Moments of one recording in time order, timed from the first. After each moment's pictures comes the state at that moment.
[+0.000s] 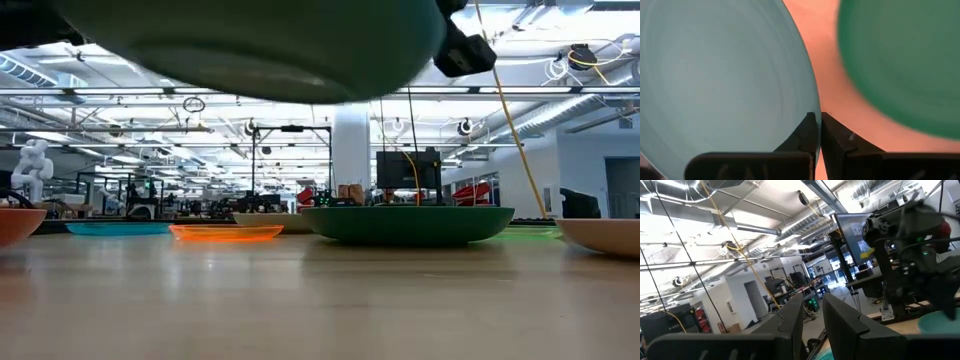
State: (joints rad) left arm -0.26 0.01 0.12 0.35 -0.49 0.66; right arm 0.21 1.68 1.41 -0.84 0.03 1.23
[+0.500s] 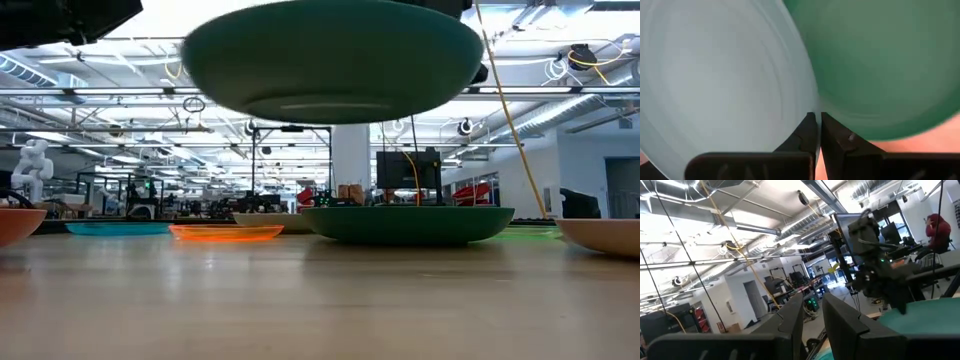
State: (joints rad) left arm -0.26 0.01 0.12 0.35 -0.49 0.66; right arm -0.03 1.59 1.41 -1.06 -0.13 0.92
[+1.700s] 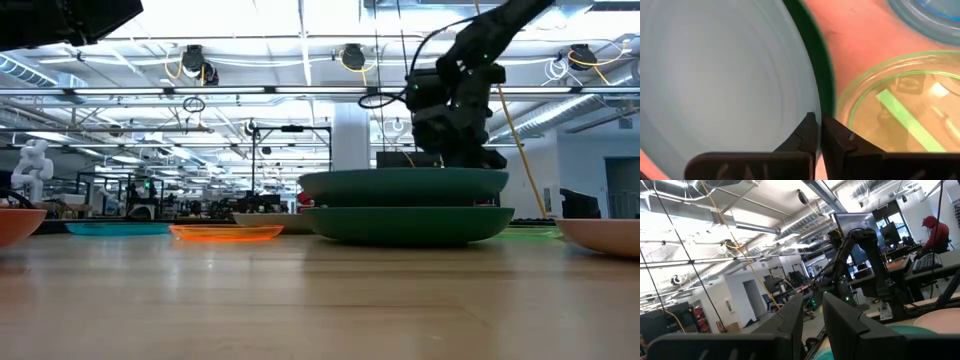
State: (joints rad) left arm -0.26 0.01 0.12 0.34 -0.49 0.65; right arm -0.62 1.52 0.97 -0.84 -0.34 0.40
